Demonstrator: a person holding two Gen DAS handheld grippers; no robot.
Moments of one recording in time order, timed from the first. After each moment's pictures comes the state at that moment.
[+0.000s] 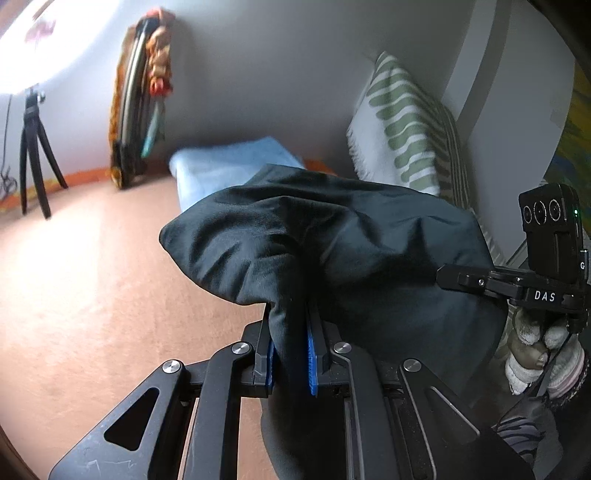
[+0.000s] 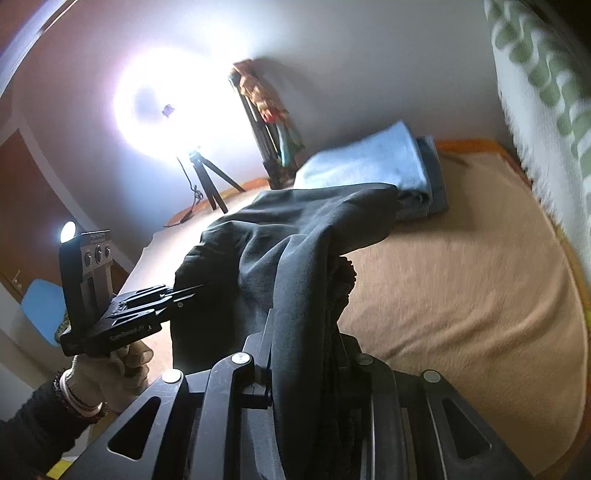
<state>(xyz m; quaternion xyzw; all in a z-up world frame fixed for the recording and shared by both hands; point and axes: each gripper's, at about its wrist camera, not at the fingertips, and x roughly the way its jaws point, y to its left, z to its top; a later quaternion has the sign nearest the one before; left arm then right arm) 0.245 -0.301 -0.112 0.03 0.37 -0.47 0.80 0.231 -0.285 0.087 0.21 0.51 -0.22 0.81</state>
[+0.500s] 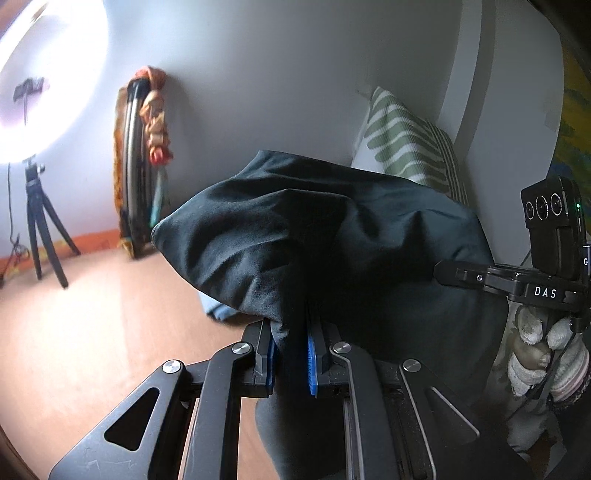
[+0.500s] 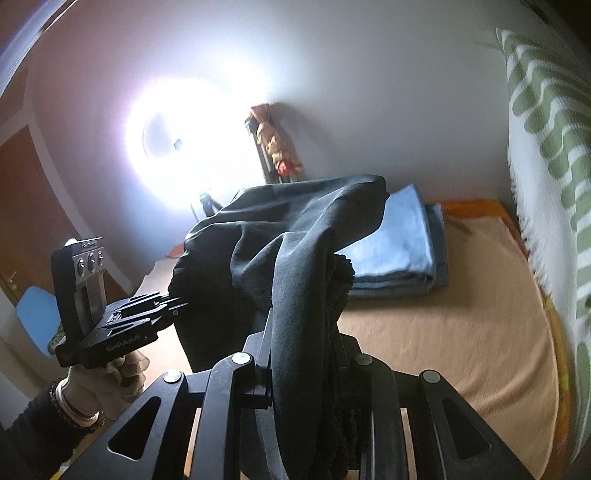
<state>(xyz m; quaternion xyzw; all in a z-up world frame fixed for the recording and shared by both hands) 0.278 -0.315 -0.056 0.03 0.32 -0.47 0.82 0.285 -0.294 0.131 0.17 0.47 -0.23 0.83</state>
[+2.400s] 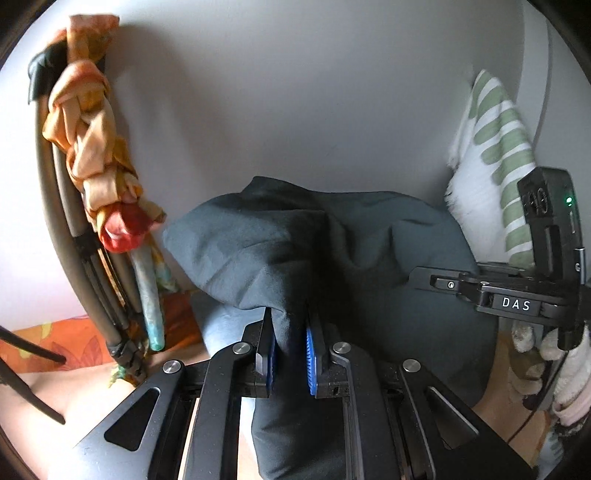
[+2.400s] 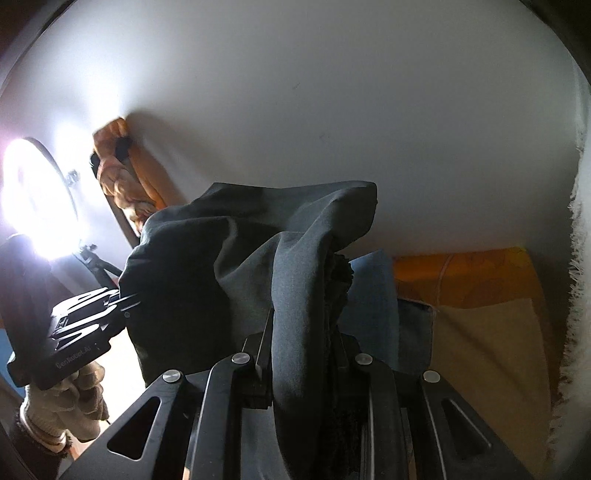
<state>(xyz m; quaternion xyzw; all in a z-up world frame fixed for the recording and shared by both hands) 0.467 -0.468 -0.088 0.09 0.36 -0.41 0.83 0.430 -0.547 0.008 0.19 0.52 -0.27 0.79</state>
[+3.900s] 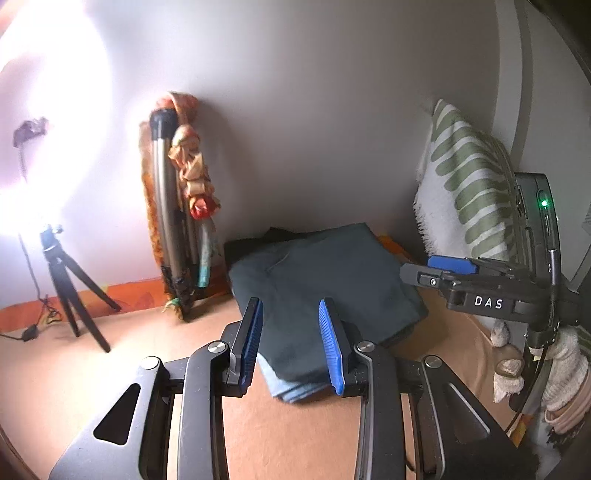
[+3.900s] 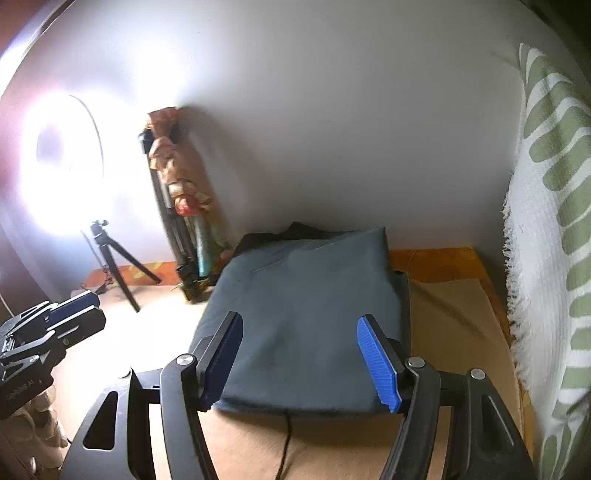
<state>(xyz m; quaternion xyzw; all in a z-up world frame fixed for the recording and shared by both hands) 0.371 -0.347 -0.037 0.06 0.30 -0.39 0.87 0.413 -0.424 0.063 0.10 0.50 -0.34 0.79</state>
